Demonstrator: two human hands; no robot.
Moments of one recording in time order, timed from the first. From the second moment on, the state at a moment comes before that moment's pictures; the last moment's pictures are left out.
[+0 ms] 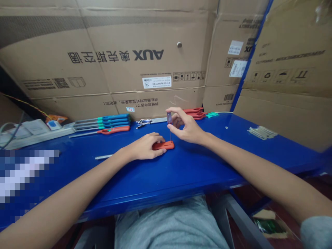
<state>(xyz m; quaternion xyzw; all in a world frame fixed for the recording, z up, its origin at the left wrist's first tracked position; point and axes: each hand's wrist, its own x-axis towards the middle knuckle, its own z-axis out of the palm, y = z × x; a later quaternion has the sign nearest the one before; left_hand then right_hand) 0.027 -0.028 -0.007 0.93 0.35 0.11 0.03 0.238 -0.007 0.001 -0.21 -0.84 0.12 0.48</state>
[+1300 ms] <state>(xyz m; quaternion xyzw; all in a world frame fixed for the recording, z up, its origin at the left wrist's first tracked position) 0.028 -0.029 -0.007 0.93 0.35 0.11 0.03 0.239 -0.005 0.002 -0.21 -0.84 0.11 0.48</state>
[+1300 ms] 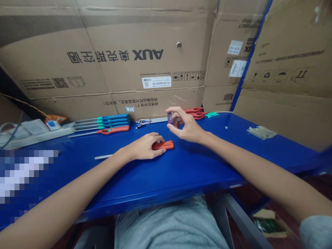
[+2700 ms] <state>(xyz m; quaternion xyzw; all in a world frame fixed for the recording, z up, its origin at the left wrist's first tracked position) 0.027 -0.029 -0.007 0.93 0.35 0.11 0.04 0.238 -0.007 0.004 -0.24 -0.84 0.11 0.48</state>
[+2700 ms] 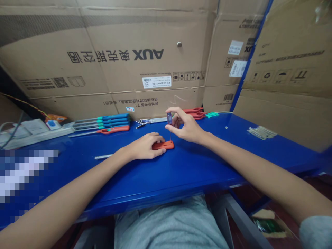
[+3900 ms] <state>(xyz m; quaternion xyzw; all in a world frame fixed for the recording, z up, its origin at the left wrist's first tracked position) 0.028 -0.029 -0.007 0.93 0.36 0.11 0.03 0.238 -0.008 0.003 -0.22 -0.85 0.14 0.46</state>
